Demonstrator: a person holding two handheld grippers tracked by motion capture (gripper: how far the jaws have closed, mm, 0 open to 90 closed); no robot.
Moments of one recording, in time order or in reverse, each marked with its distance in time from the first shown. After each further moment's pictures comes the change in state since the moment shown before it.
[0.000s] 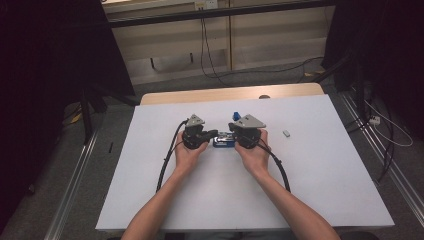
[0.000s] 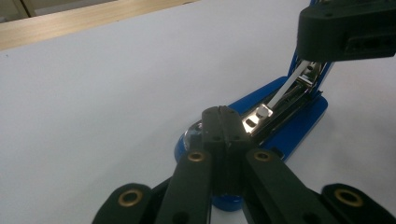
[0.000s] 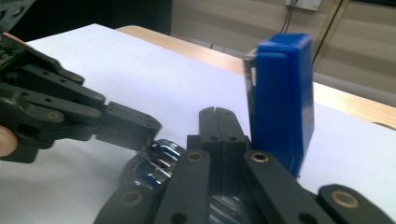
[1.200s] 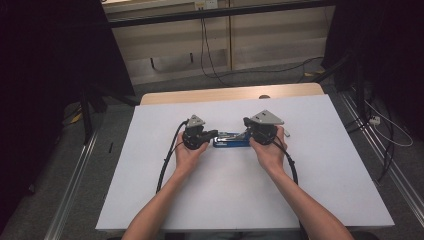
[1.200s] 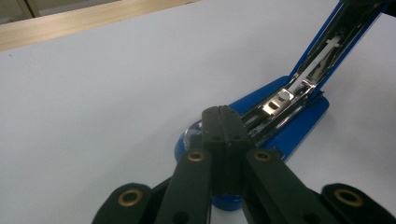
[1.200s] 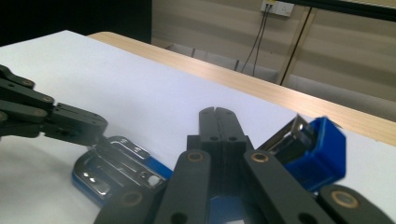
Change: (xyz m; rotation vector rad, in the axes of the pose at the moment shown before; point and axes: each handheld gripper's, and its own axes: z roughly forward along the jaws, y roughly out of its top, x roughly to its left) left arm -0.002 -0.001 0.000 -0.004 0.013 -0.002; right arm -0.036 0.002 -0.024 -0.018 -0.060 0.006
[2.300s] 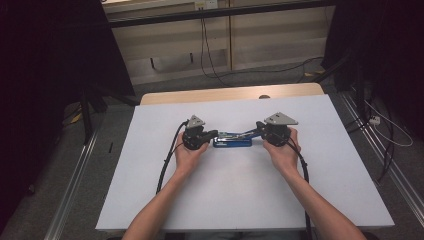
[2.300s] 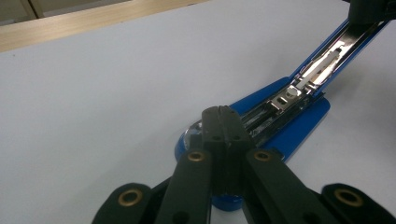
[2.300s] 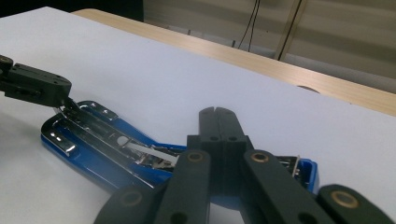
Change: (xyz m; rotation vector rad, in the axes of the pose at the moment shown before) left arm -0.002 -0.002 0.000 -0.010 0.012 0.001; right arm -0.032 -0.019 -0.013 0.074 -0.008 0.023
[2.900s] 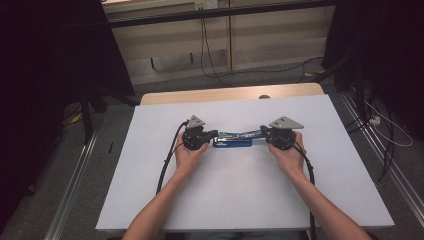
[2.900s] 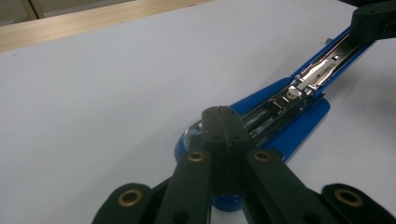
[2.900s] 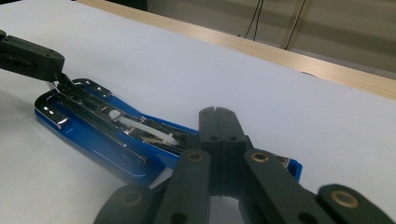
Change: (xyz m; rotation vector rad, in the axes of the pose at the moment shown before) left arm 0.001 0.000 0.000 -0.001 -0.004 -0.004; right arm -0.011 -0.017 -0.004 0.011 0.028 -0.005
